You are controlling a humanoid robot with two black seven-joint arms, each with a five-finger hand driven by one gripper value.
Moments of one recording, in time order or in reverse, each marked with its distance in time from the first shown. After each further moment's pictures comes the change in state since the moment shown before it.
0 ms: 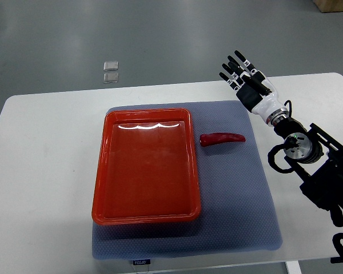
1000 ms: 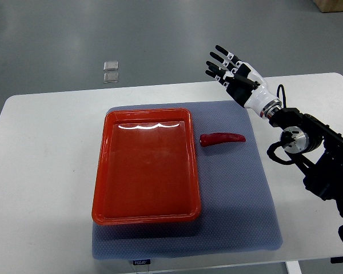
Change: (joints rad) left arm 0.004 0.000 -0.004 0.000 0.000 0.000 -0.002; right arm 0.082 -0.054 -0.135 0.041 -0.219 0.010 0.000
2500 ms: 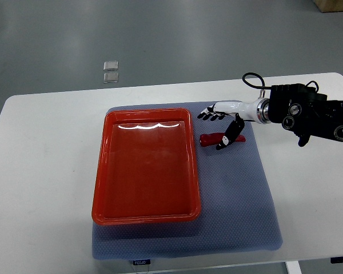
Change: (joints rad) left arm 0.000 0.000 0.000 -0.001 0.000 -0.012 0.001; right arm 0.548 -0.273 -1.061 0.239 -0.440 -0.157 -0.239
